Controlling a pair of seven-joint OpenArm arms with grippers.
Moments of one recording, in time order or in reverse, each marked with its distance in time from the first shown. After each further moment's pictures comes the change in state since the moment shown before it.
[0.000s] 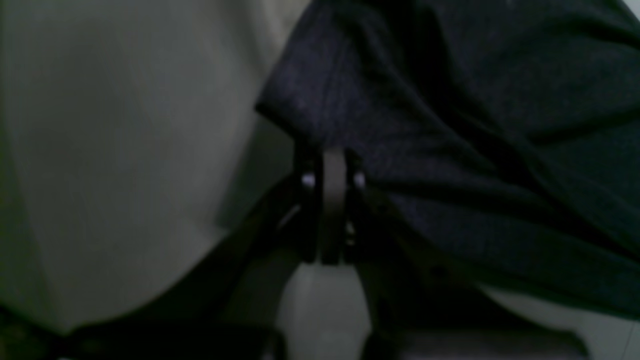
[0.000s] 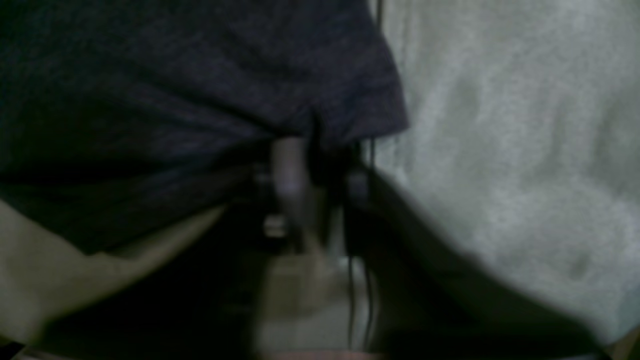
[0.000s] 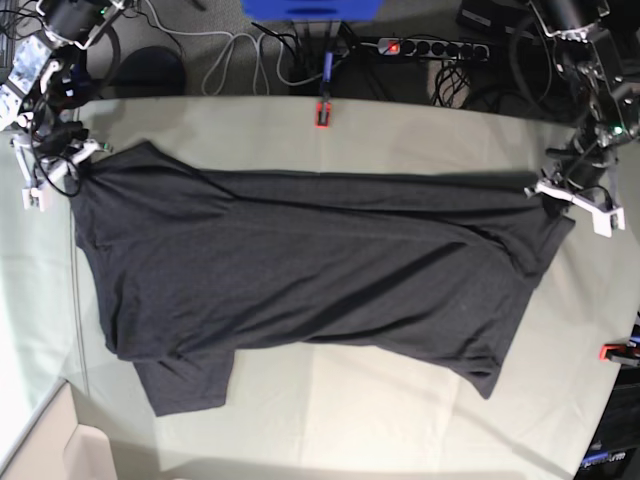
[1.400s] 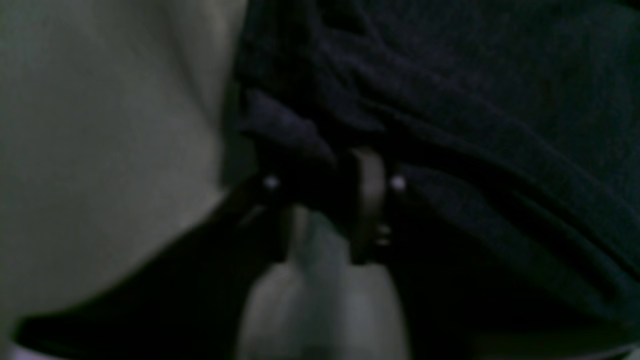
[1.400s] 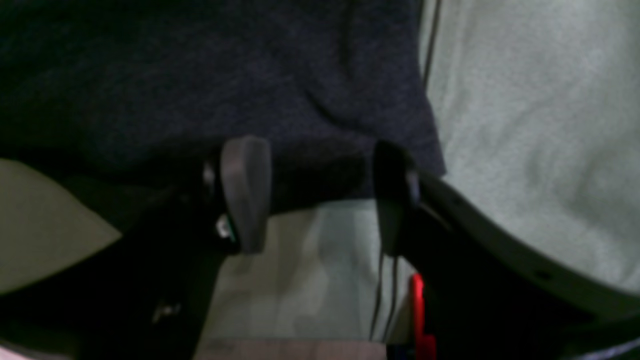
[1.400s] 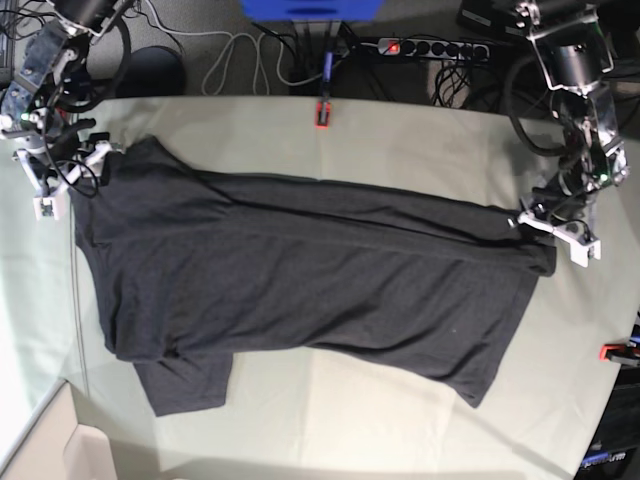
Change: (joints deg) left arm -12.0 -3.2 6.4 -17.9 0.9 0.2 -1.3; right arm -2.8 -2.8 -4.5 10.1 -0.9 0.0 -0.9
